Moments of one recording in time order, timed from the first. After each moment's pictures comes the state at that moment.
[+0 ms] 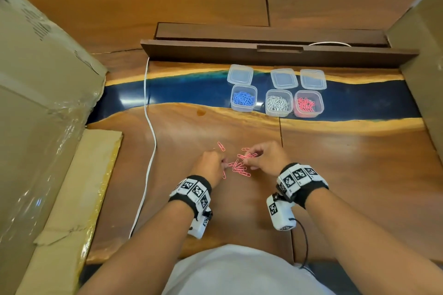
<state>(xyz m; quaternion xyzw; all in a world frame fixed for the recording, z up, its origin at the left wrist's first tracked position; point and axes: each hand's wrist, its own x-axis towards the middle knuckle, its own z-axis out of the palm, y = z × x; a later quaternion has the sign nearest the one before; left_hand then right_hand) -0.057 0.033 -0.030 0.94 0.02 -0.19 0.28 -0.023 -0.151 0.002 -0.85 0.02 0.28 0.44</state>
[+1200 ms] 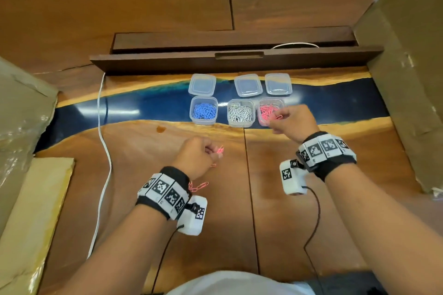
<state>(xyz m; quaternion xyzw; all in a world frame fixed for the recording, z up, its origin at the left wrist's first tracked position) 0.009 -0.036 0.040 0.88 0.06 -0.22 0.42 0.080 -0.283 0.050 -0.88 0.11 0.12 0.45</state>
